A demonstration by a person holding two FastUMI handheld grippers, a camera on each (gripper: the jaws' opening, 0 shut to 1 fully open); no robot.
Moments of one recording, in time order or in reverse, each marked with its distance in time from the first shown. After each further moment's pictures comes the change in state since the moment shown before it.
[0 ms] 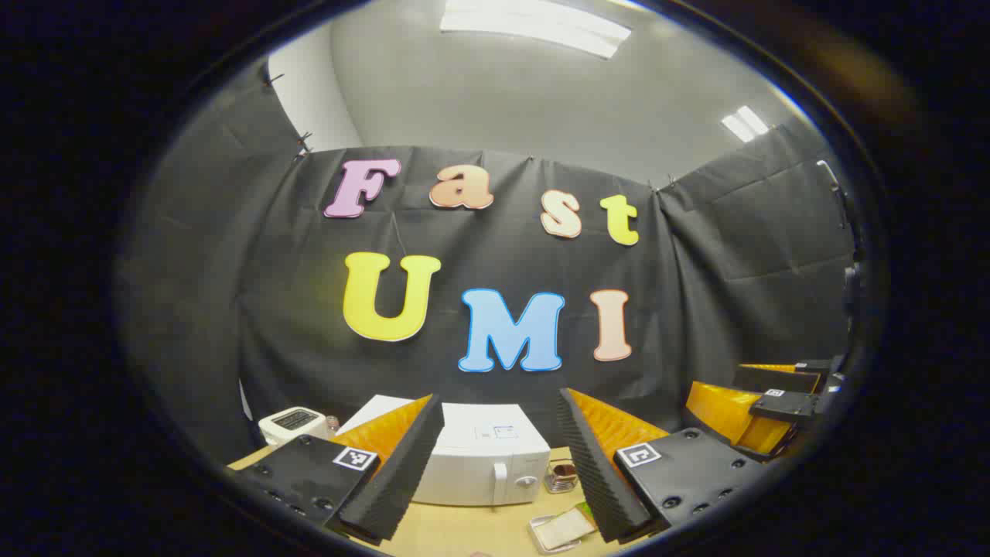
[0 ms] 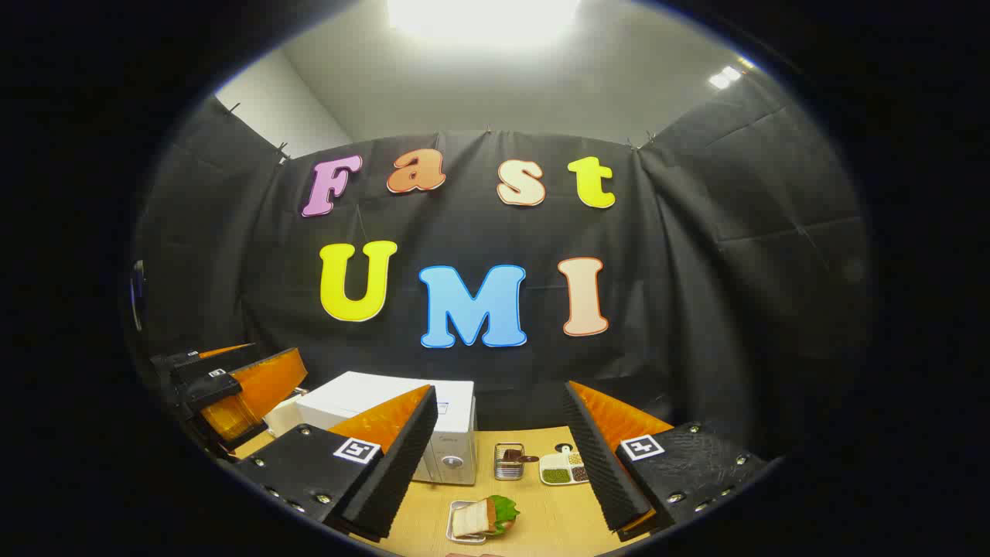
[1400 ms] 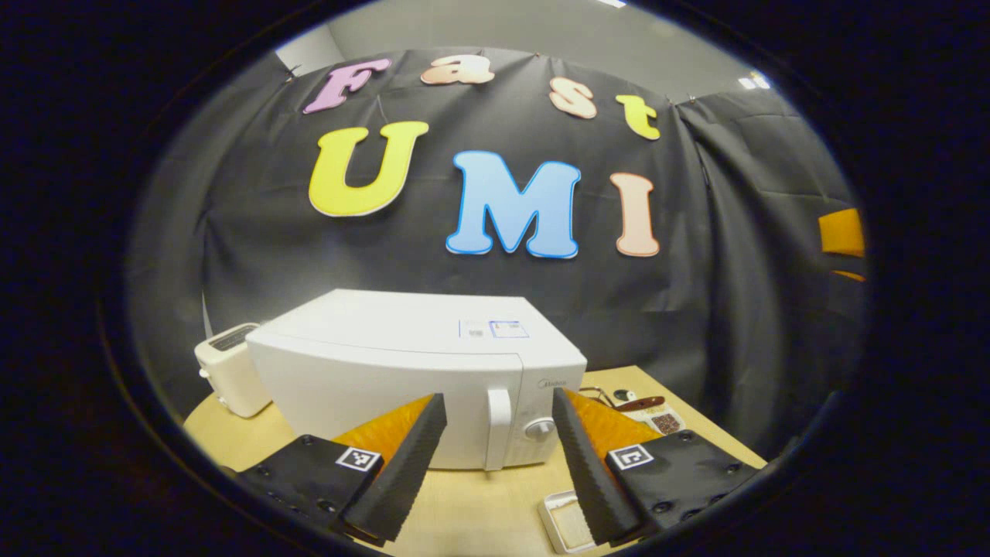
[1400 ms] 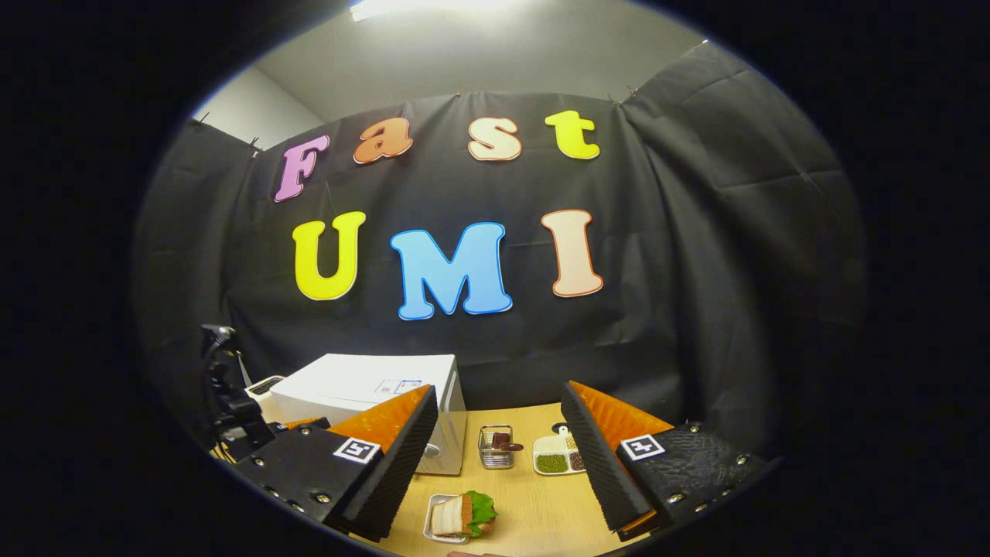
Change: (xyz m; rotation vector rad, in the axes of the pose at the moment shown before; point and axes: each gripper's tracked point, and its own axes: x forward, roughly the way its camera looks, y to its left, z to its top) left arm 0.149 -0.014 -0.269 -0.033 0.357 -0.002; right arm 0.075 -0.070 -0.059 0.096 0.122 -0.015
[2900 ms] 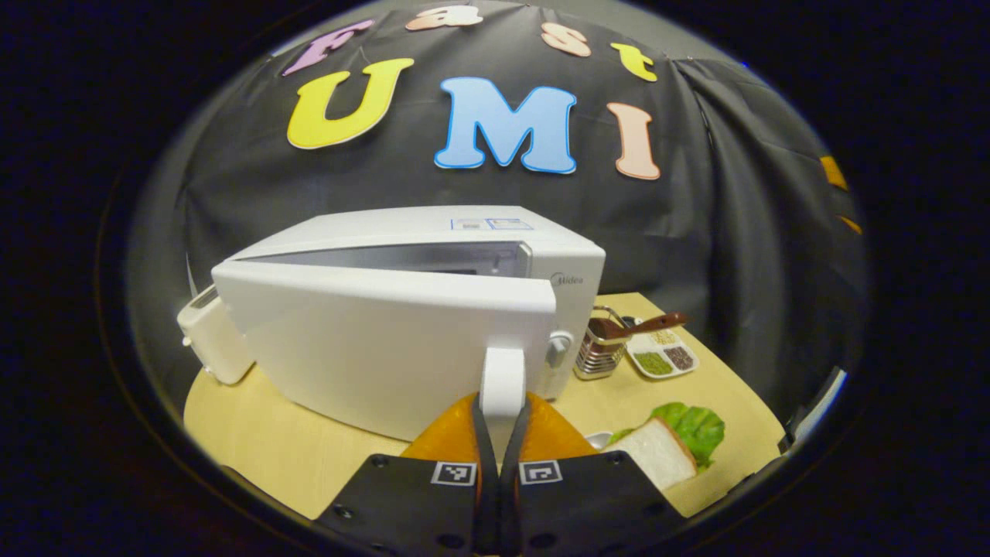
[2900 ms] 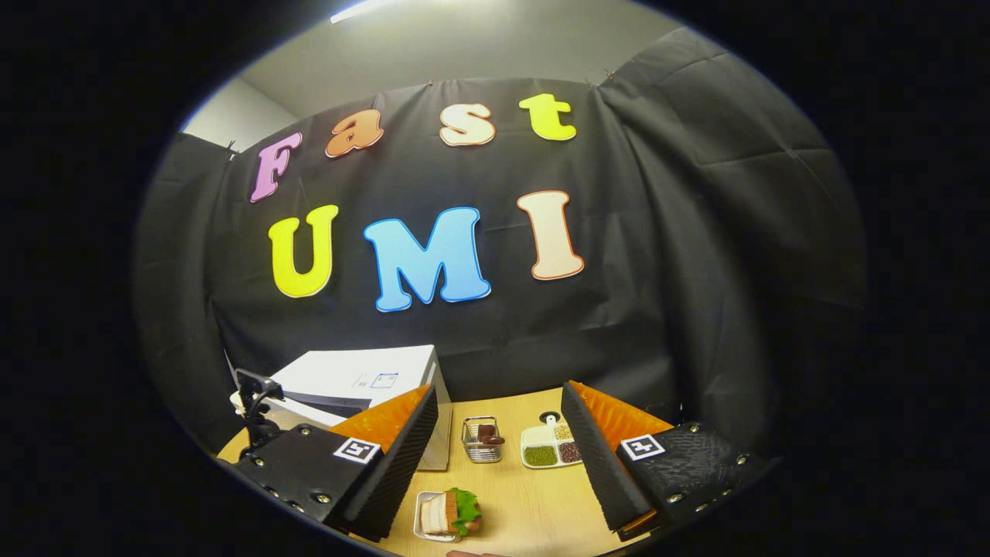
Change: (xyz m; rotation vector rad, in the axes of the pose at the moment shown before) left arm -0.022 0.010 -0.091 0.038 0.261 -0.060; right arm 0.005 -0.011 -0.019 0.031 0.058 -0.016
